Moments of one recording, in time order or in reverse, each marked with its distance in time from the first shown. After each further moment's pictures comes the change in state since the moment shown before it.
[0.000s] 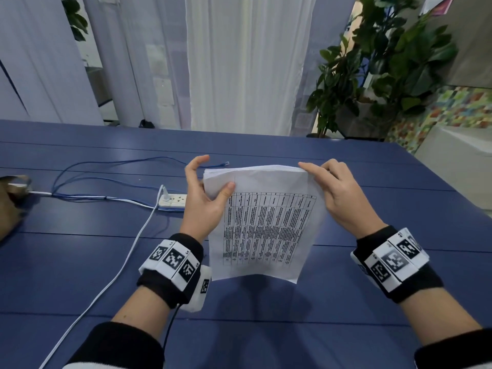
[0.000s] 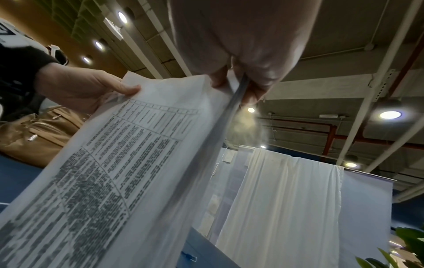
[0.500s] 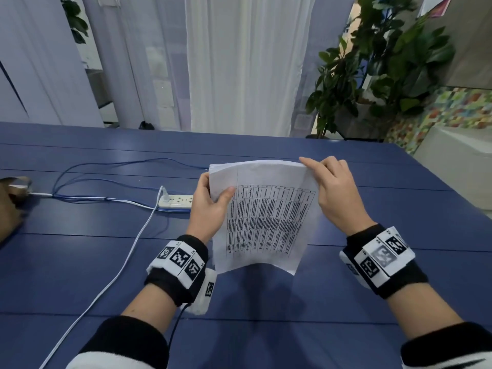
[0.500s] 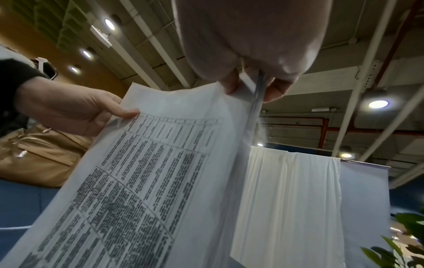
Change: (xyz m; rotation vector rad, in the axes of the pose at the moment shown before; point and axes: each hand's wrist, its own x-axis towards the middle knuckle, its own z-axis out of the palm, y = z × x) left_hand 0.003 -0.023 0.004 -0.054 0.013 -0.157; right_hand 0.005 -0.003 0.009 -0.114 0.047 0.095
